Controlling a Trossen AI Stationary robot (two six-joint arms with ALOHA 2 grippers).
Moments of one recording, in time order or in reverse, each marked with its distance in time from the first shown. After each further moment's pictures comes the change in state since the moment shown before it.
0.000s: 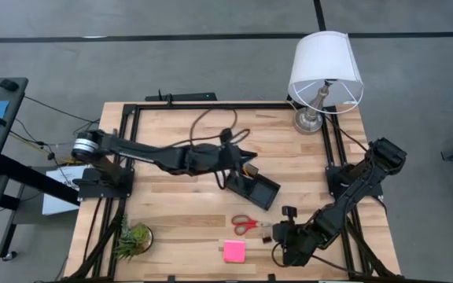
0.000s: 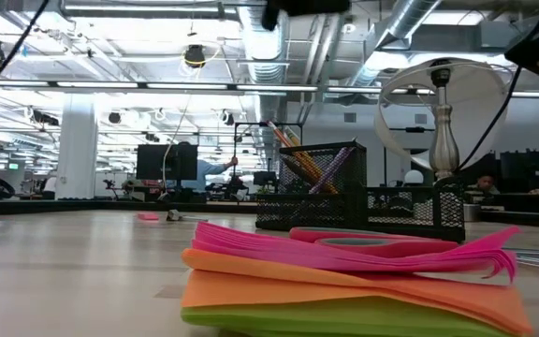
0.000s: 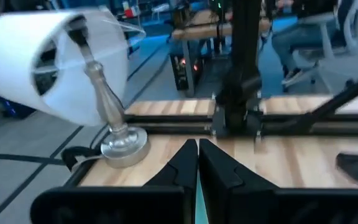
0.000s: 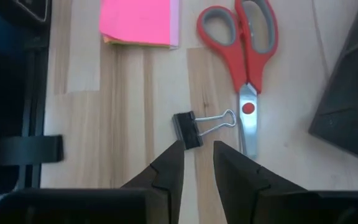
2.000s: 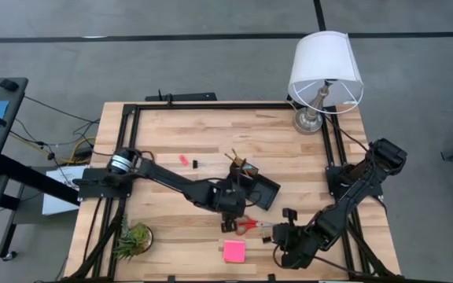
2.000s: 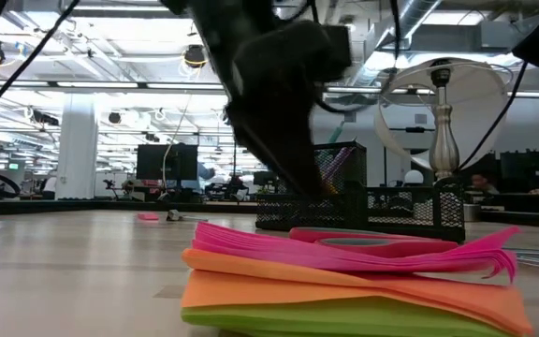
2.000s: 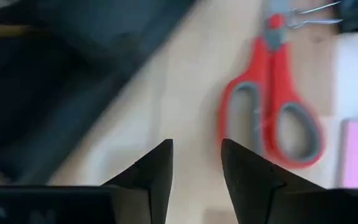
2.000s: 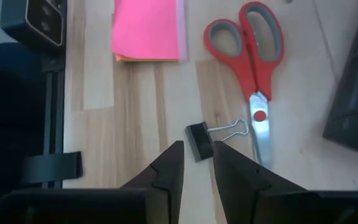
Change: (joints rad) left arm -0.189 0.376 0.207 -0.728 0.224 -0.473; right arm 0.016 0.000 0.001 0.048 0.023 0.063
